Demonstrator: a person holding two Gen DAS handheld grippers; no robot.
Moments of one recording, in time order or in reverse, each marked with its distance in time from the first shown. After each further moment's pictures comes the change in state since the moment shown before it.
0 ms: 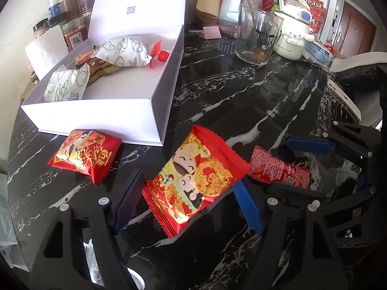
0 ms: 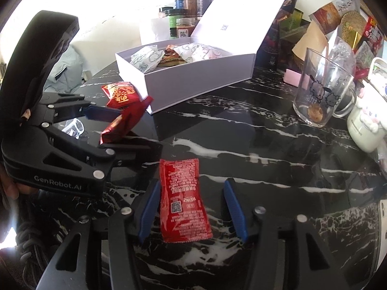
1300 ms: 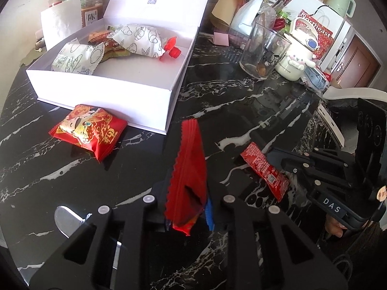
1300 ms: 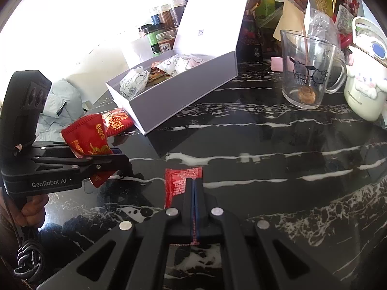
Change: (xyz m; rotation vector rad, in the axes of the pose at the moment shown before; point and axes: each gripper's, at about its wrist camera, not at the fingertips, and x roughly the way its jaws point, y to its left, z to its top) left arm -0.015 0.019 -0.004 -0.180 0.008 -0.107; right arm -0.007 -0.027 0.002 0.196 -0.040 0.110
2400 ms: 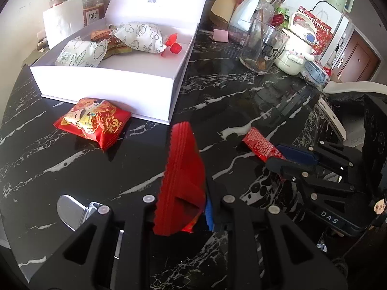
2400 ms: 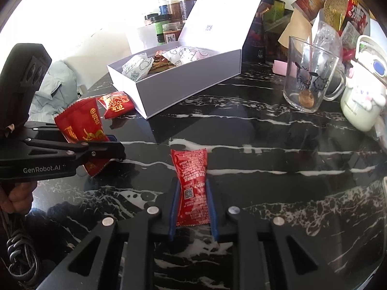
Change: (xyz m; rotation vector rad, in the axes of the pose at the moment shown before) left arm -0.006 0.002 -0.009 0.018 0.006 0.017; right arm 0.000 0.016 -0.011 -0.079 0.025 -0.091
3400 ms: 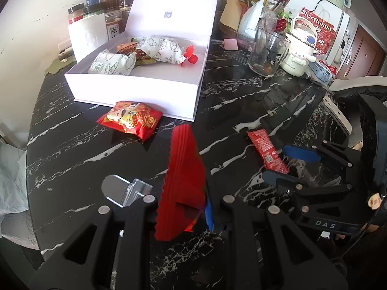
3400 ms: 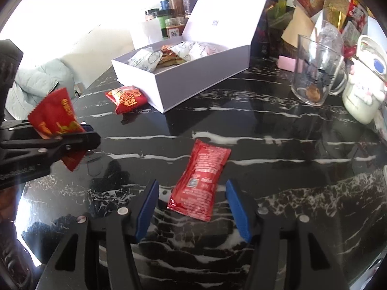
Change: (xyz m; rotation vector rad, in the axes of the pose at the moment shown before) left arm -0.044 0.008 -0.018 0.027 -0.050 0.107; right arm 0.004 0.039 -0.002 0.015 0.021 -0.033
